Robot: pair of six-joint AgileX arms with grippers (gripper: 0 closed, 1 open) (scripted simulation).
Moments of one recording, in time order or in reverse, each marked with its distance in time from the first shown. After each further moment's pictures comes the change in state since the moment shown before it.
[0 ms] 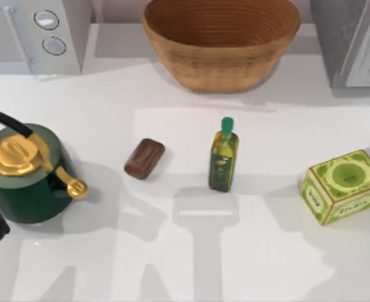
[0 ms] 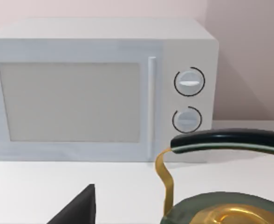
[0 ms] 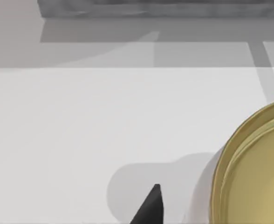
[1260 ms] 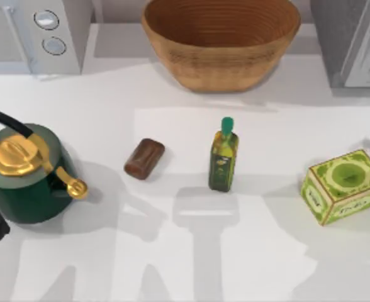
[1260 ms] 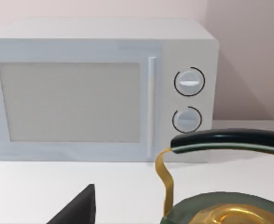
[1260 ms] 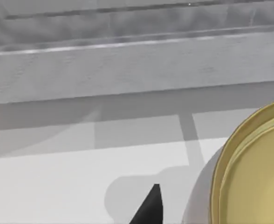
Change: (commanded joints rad) left arm 0.000 0.000 0.000 0.000 0.000 0.000; right arm -0.063 -0.155 0.106 -0.234 0.025 0.034
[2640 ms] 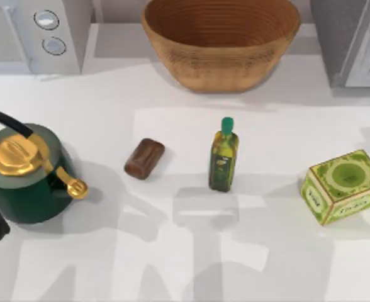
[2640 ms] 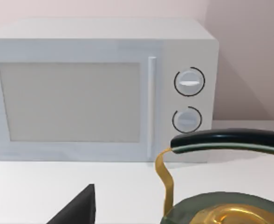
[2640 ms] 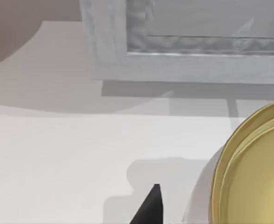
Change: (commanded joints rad) left arm 0.000 0.000 0.000 0.000 0.000 0.000; right arm 0.100 -0.593 -0.034 -0.626 -0.031 -0.047
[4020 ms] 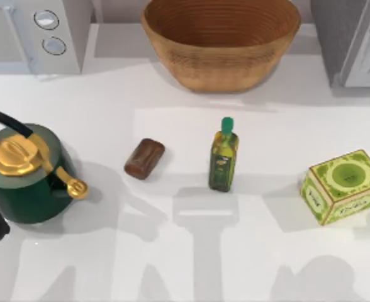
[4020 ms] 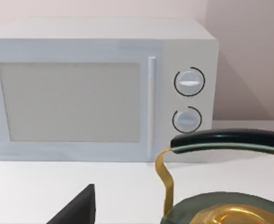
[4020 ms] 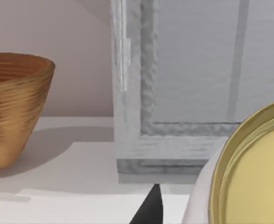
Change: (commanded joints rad) left arm 0.000 0.000 0.000 0.000 0.000 0.000; right arm 0.076 -1.148 -0.556 -0.064 0.080 0.045
